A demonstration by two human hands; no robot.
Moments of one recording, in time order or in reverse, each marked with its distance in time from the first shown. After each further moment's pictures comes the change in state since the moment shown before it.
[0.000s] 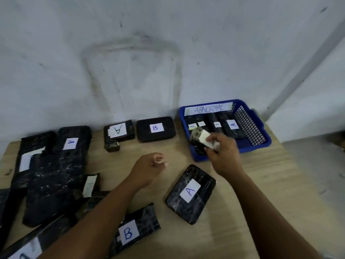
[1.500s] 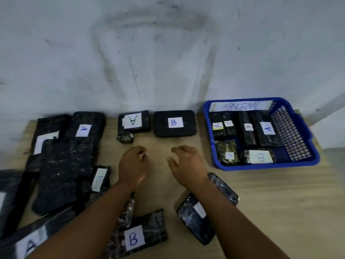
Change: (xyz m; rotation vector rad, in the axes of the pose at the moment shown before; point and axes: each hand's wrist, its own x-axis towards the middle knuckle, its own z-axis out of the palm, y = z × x) left_hand 0.038 -0.076 -0.028 0.268 0.512 -0.148; right_hand 0.016 -0.037 0.155 -0.164 -0.356 -0.266
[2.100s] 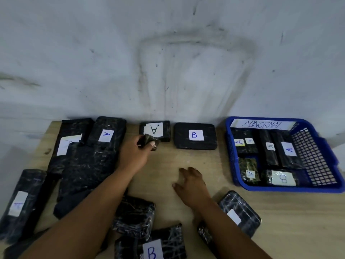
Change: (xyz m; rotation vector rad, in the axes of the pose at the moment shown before) left_hand 0.066 -0.018 -0.064 -0.217 -0.034 -0.110; right_hand 0.002 -0.028 0.044 -0.019 -0.389 0.205
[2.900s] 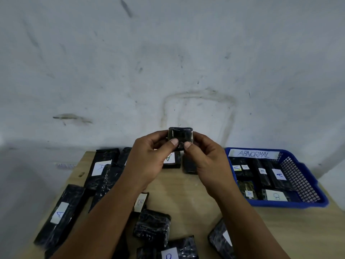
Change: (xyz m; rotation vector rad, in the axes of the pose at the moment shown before) left_hand -0.169 0.145 -0.155 -0.593 -0.135 0.424; right_hand -0.167 -0.158 -0.147 1.040 0.387 -0.542
